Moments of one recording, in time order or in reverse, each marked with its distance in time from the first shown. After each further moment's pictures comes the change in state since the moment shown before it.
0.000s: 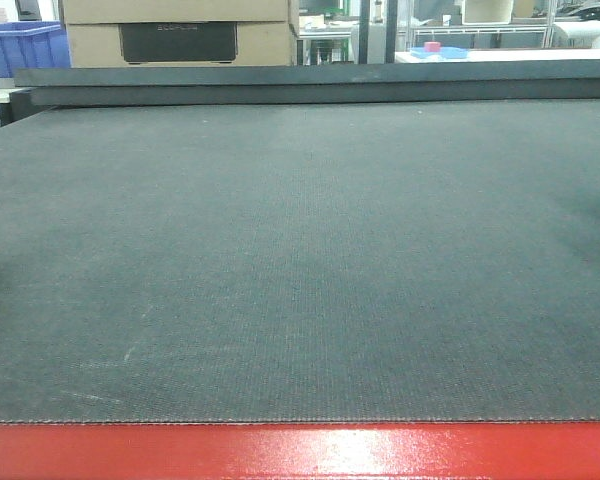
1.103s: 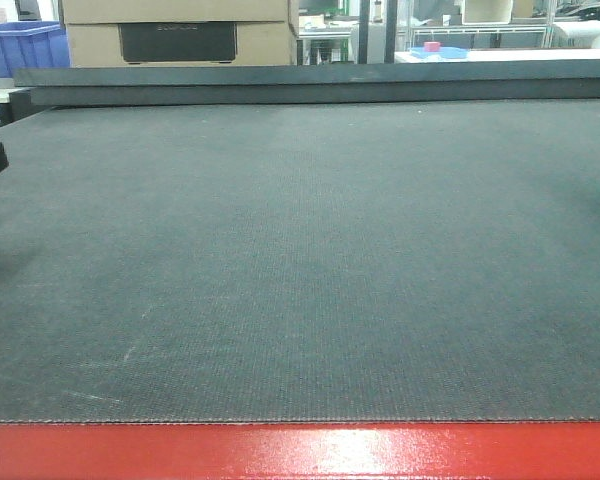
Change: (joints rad) left arm 0.000 0.370 -0.101 0.099 -0.146 0.046; right arm 0.000 -0.181 -0.046 0.006 0.015 0.000
